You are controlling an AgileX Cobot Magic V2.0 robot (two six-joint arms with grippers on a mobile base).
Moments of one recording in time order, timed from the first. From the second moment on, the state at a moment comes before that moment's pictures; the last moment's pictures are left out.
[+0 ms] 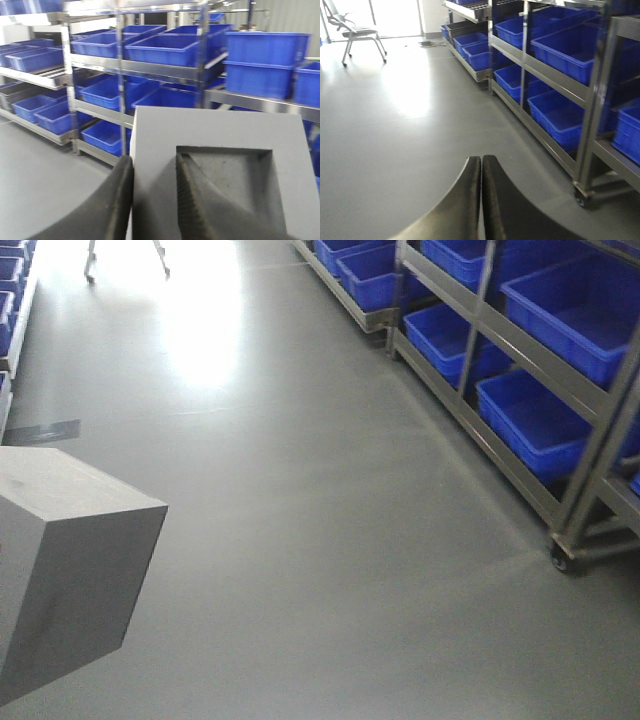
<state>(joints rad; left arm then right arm) -0.51 0.36 -0.55 -0.22 0.25 0.11 -0.03 -0.01 0.03 0.01 0.22 0.01</state>
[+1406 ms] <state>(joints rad) -0.51 0.36 -0.55 -0.22 0.25 0.11 -0.03 -0.01 0.03 0.01 0.22 0.01</state>
